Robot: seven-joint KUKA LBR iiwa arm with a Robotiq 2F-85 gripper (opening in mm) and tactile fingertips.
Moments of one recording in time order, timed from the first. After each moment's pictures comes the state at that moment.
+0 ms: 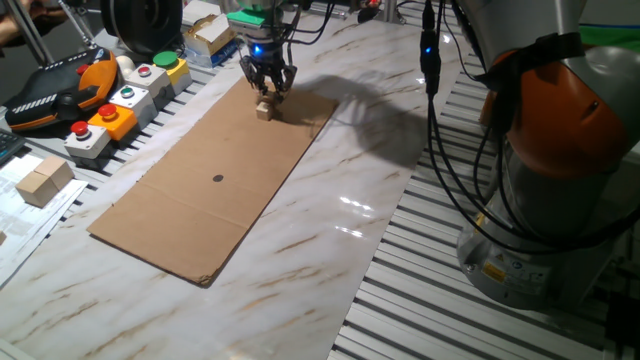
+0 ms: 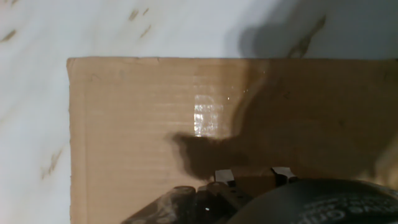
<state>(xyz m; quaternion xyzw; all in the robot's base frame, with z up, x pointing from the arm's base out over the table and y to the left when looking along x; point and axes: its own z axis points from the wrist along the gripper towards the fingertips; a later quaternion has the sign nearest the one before) 0.623 -0.173 0.056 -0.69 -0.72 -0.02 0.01</state>
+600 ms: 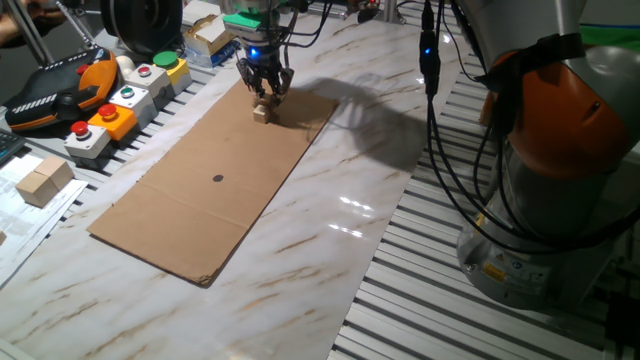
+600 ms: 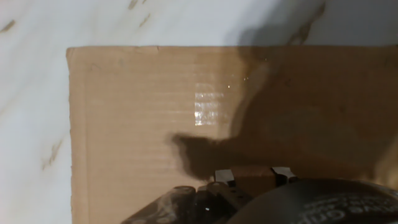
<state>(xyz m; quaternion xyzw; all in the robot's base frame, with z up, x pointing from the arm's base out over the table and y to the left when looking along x) 0.624 -0.157 0.056 -0.70 -0.72 -0.02 0.01</state>
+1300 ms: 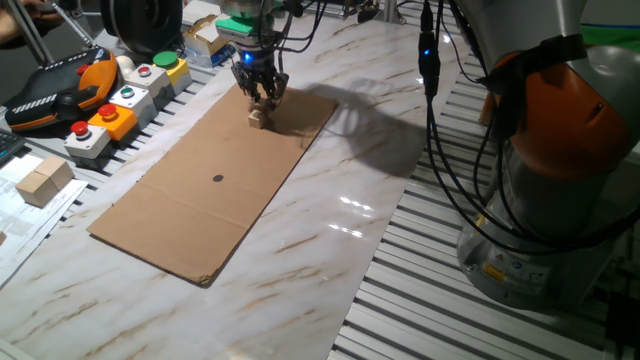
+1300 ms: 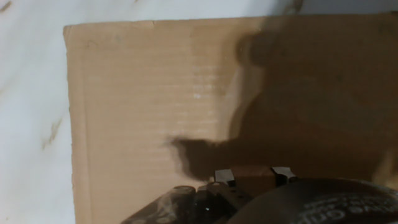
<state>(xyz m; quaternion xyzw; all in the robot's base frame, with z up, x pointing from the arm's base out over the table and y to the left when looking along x) 0.624 -0.137 0.057 -0.71 -0.71 -0.01 0.01</state>
